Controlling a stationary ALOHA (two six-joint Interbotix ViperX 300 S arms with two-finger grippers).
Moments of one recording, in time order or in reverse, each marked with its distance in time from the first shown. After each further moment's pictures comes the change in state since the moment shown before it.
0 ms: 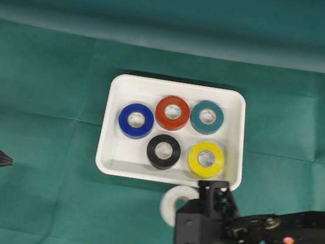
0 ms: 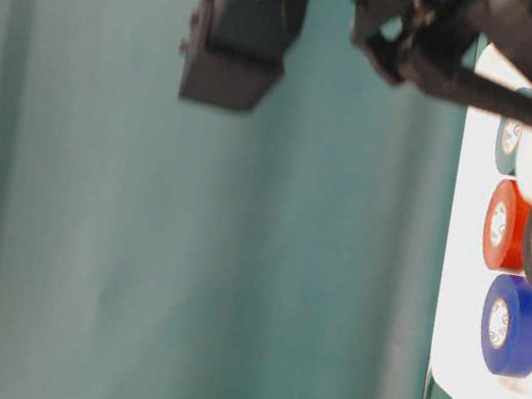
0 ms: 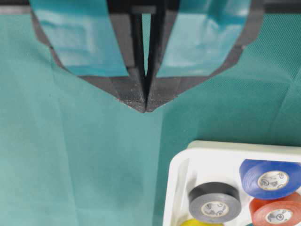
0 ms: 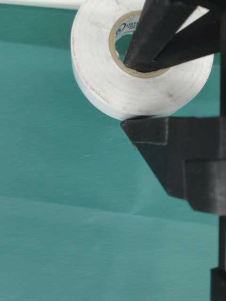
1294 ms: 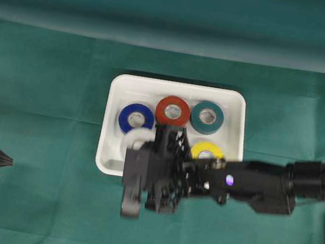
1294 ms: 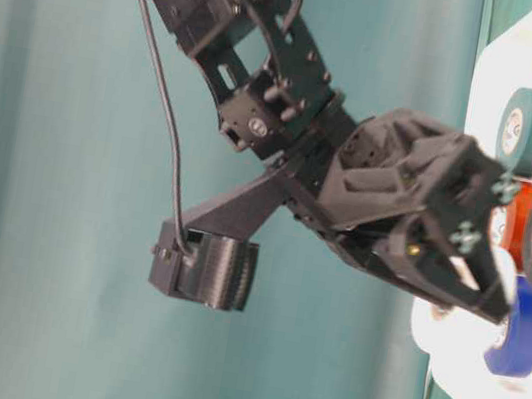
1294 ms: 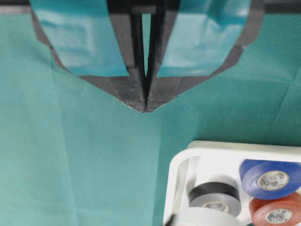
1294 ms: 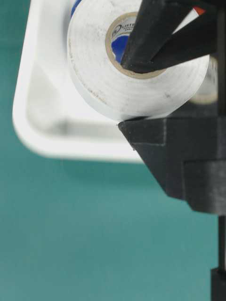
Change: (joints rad) left arm 0.000 -0.002 0.000 0.000 0.000 0.000; right arm -0.259 0.187 -0.278 -0.011 -0.038 -0.166
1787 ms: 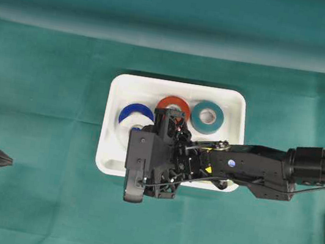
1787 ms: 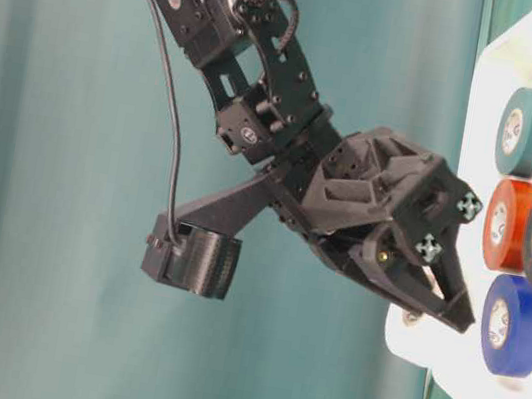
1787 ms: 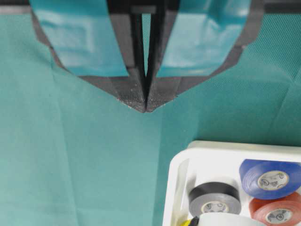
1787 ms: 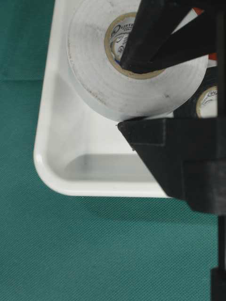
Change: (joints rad) left arm -0.002 0.000 0.000 0.000 0.000 0.000; right arm -0.040 0.003 0.000 -0.011 -0.095 -0.038
